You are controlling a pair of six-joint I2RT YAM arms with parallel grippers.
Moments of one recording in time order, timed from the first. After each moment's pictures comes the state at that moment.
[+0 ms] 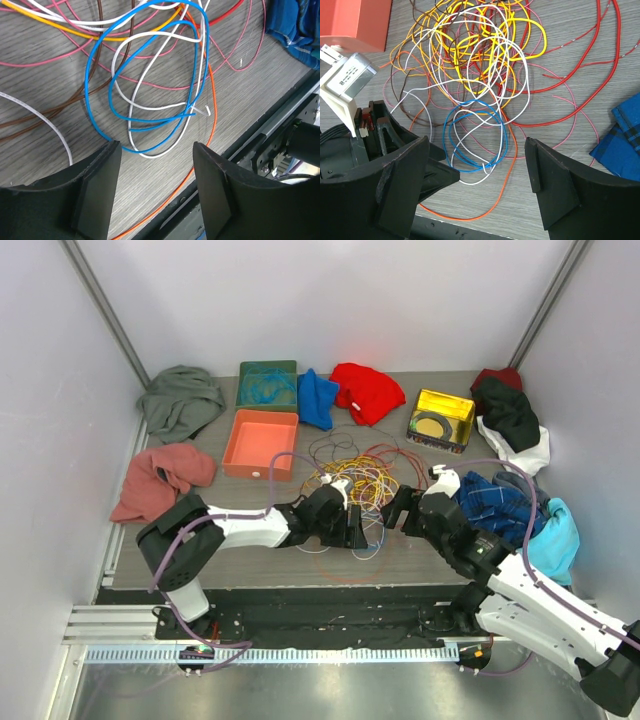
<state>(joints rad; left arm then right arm) -0.97 1.71 0.85 0.07 0.15 -0.80 0.72 0.72 0.54 -0.40 0.36 0.72</state>
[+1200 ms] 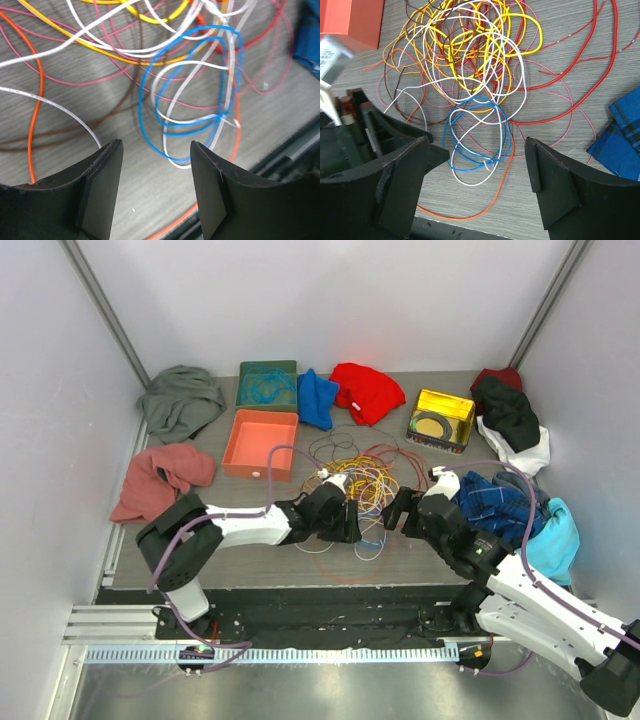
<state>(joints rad) -0.97 1.69 0.88 0.01 0.01 -0.75 0.72 0.72 0.52 -0.40 0.36 0.72</state>
